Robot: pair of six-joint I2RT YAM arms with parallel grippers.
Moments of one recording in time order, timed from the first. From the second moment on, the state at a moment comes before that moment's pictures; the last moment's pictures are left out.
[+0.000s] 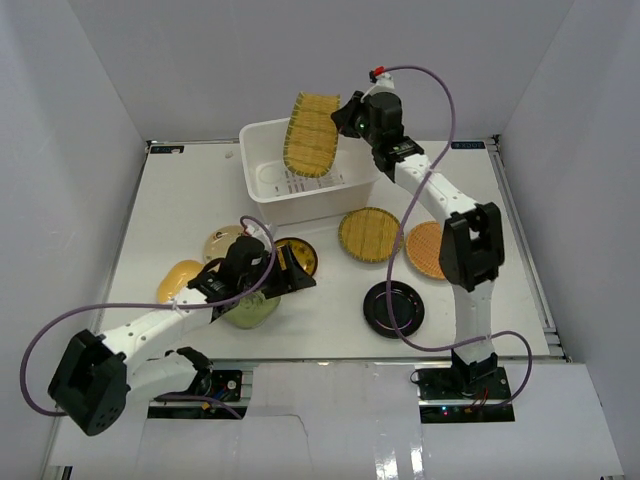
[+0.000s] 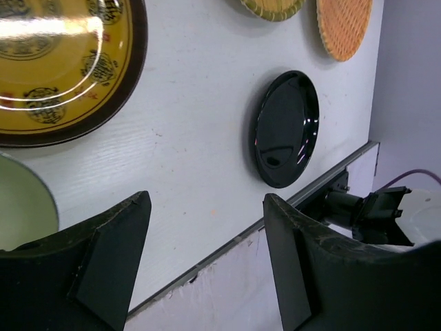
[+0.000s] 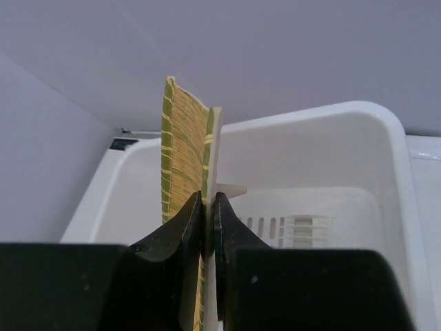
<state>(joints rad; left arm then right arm) -0.62 1.04 0.56 -0.13 0.24 -0.86 0.46 2.02 1.84 0.10 -0.06 0.50</state>
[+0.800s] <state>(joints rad) -0.79 1.66 0.87 0.18 0.04 -0.81 0.50 2.11 1.86 -0.06 -0.01 0.41</state>
